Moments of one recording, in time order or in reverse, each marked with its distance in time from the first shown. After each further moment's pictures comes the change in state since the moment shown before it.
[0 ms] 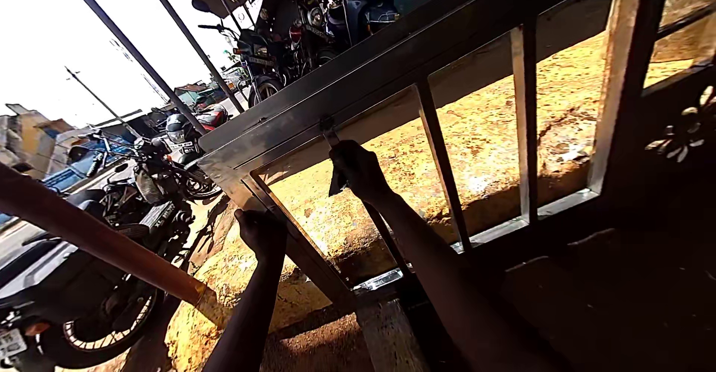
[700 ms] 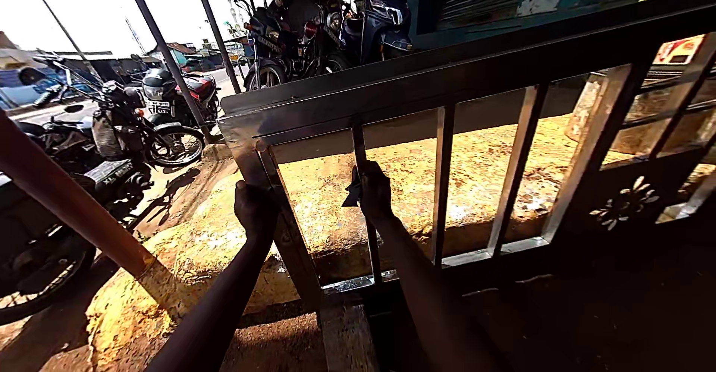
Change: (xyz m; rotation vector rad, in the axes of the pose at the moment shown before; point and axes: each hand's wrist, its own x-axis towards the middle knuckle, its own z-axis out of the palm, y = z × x) left_hand 0.000 -0.005 -0.001 0.163 -0.005 0.048; right_hand -0.033 0.014 0.001 -0.163 0.089 0.027
